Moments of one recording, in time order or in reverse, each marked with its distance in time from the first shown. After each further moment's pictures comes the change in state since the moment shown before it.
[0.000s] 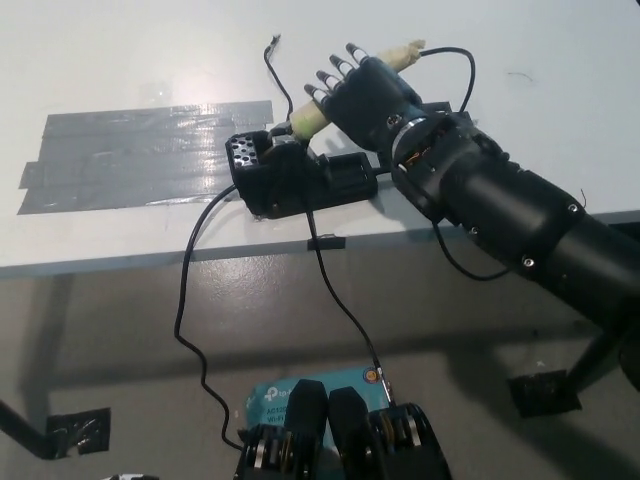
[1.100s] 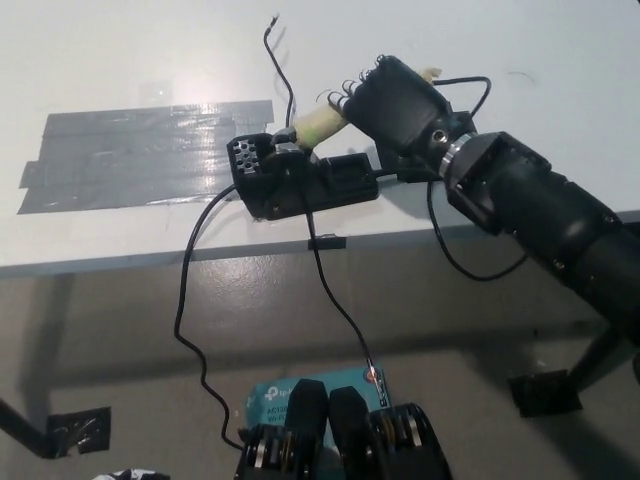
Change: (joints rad) left_arm -0.030 -0.001 -0.036 0.011 0.052 -0.001 -0.013; right_arm 0.041 -0.037 -0.051 0.238 -0.036 -0.298 -0.608
